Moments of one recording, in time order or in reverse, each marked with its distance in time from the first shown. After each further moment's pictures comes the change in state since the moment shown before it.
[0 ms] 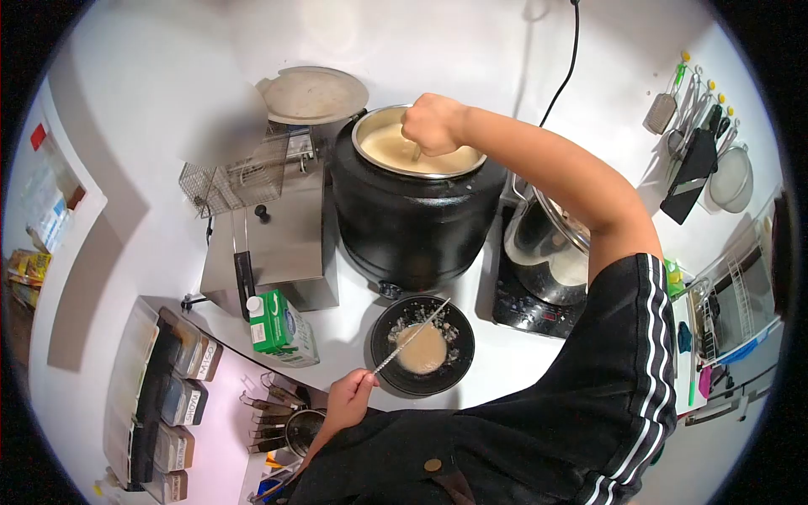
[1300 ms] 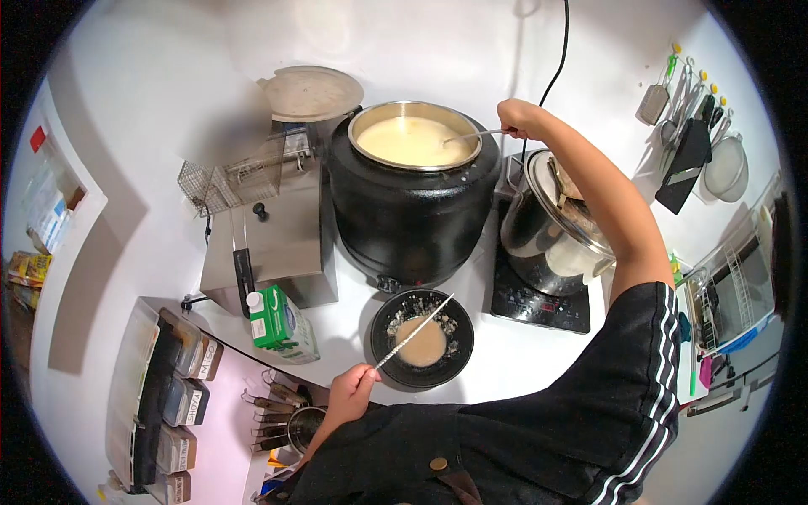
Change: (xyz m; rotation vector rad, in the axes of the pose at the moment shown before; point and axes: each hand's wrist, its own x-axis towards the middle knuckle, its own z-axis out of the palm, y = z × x) left_hand -0.002 0.002 -0.002 0.036 -0.047 -0.026; right_hand -0.104 0.058 0.045 1.171 -0.128 1.110
